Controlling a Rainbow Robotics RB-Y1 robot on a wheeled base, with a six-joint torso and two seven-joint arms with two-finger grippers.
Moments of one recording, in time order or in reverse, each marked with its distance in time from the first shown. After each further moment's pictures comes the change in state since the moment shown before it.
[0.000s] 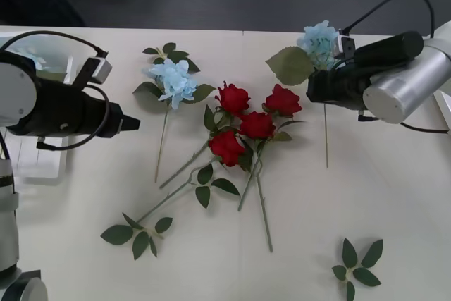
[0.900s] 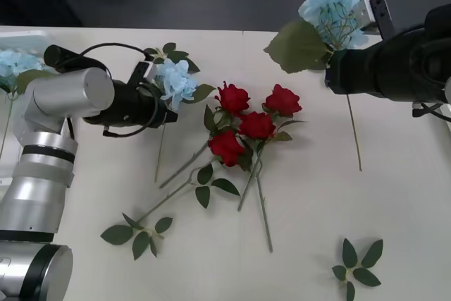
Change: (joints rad) right arm 0.256 -0.034 -0.458 -0.545 -0.131 0.305 0.248; left arm -0.171 -0.025 -0.194 0.494 -0.062 -0.399 0.000
